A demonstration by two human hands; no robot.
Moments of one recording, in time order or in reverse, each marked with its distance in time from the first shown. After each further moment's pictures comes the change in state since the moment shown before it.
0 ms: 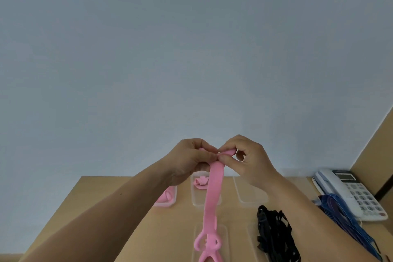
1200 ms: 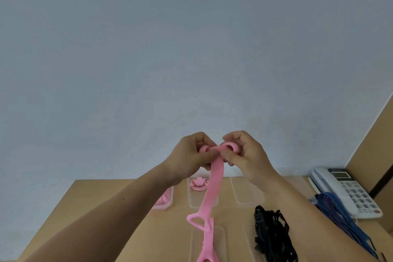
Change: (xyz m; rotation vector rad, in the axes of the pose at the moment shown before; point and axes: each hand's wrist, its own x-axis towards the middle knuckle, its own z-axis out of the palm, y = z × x) left_hand 0.014 -0.006 0.004 0.219 0.018 0.254; right_hand 0.003 0.003 -0.004 0.341 0.056 0.289
